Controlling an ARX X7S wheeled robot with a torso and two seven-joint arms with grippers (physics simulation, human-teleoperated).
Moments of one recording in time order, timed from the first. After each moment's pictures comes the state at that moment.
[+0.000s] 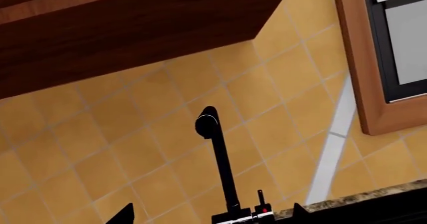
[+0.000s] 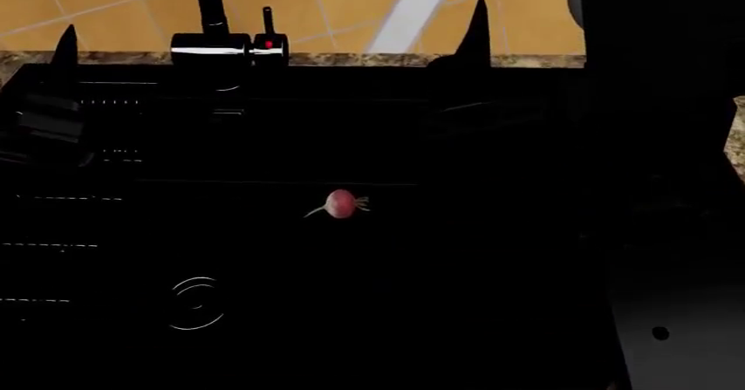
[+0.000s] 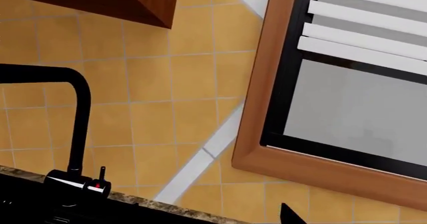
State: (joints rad) left arm -0.82 -0.28 0.09 0.73 -0.19 -1.22 -0.07; right arm 0.99 0.25 -0.05 -0.70 0.19 1.43 -0.05
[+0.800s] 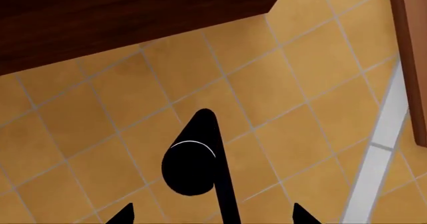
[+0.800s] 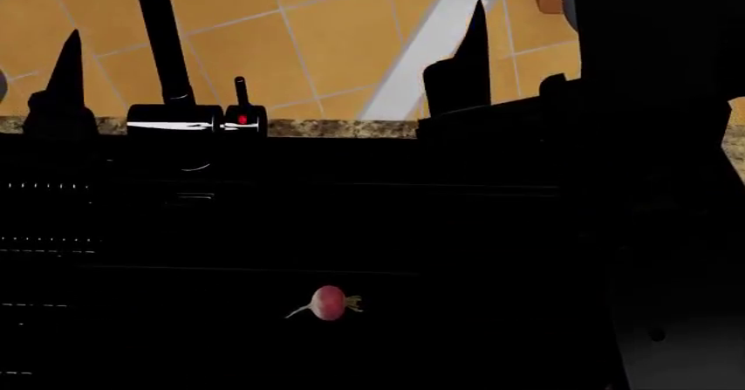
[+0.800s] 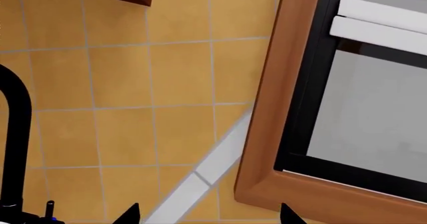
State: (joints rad) left arm -0.82 -0.28 0.09 0.72 -0.21 -1.22 -0.08; right arm 0.98 0.26 -0.06 -0.69 0.20 1.42 -0.04
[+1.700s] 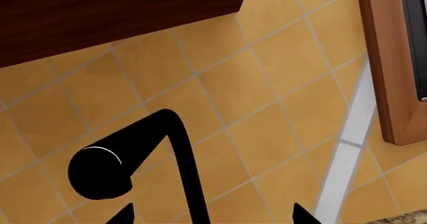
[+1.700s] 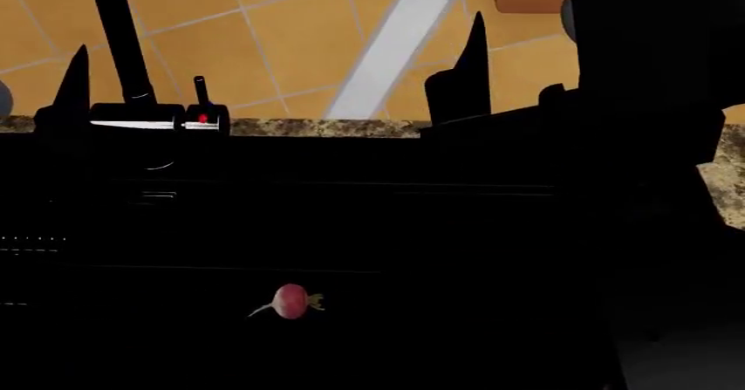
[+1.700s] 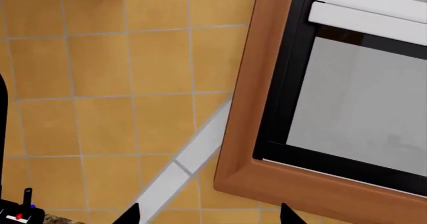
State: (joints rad) left arm -0.79 -0.21 0.08 0.76 -0.02 -1.26 0.09; right arm 0.96 0.26 -0.06 -0.68 0.18 1.39 -0.06
